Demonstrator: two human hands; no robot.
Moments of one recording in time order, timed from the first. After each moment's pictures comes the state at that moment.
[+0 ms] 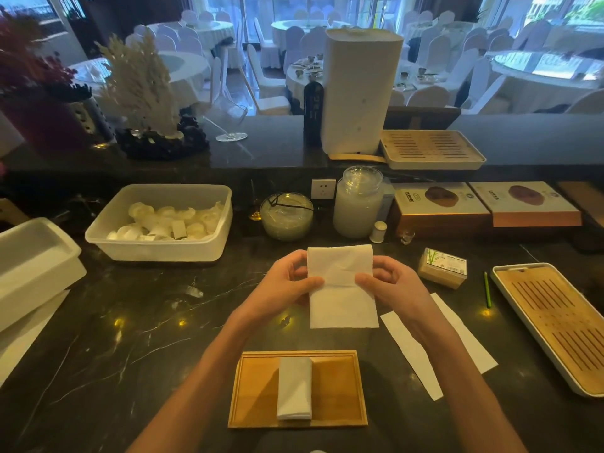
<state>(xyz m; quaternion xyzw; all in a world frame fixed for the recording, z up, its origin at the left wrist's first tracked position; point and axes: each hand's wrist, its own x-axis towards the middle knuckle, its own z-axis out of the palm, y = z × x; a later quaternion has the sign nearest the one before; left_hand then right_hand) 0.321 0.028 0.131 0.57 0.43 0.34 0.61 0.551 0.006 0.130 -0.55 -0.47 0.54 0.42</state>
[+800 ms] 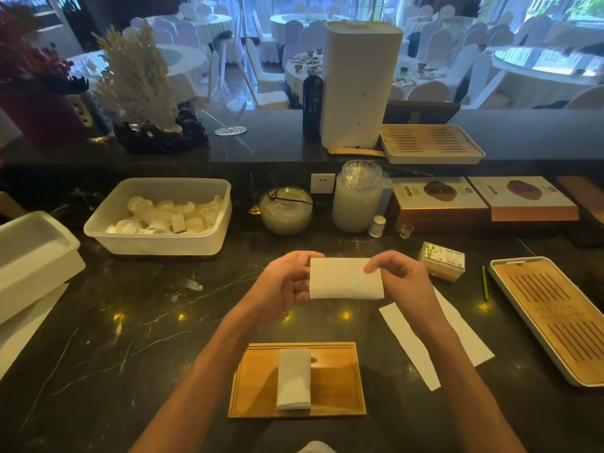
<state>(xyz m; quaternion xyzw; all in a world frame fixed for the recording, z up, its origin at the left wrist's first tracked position) 0.325 0.013 0.139 0.43 0.43 0.36 0.71 0.550 -0.007 0.129 -0.55 -0.52 0.45 0.48</state>
